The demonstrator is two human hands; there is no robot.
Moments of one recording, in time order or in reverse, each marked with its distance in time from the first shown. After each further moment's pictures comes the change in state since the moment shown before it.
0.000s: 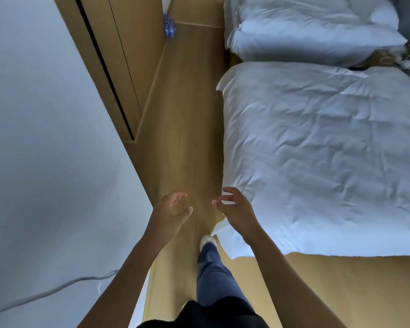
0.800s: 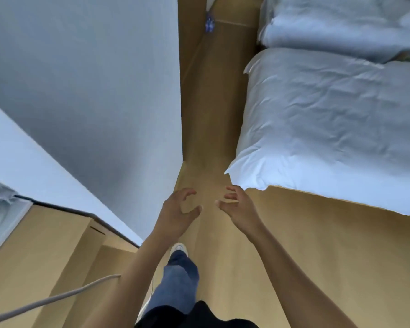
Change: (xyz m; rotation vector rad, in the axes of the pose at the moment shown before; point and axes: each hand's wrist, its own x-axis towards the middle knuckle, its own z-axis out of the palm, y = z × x) left_hand -0.484 -0.091 0.055 -0.040 0.119 0.000; right_hand -0.426 0.201 0.041 -0.079 -0.128 -0.104
